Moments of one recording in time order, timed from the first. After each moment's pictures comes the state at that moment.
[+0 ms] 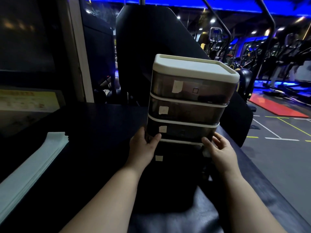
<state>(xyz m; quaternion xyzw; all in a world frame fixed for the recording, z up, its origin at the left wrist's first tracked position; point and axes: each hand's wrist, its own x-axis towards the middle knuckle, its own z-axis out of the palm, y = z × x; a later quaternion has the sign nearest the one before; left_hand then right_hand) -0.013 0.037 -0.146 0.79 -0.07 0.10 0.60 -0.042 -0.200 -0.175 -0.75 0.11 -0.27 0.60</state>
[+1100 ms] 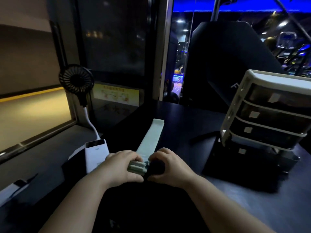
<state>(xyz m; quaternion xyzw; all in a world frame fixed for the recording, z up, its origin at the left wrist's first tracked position) -0.201 0.379 -0.132 0.97 -0.04 -0.05 0.22 -0.140 0.169 -0.157 -0.90 -0.35 -0.03 0.26</state>
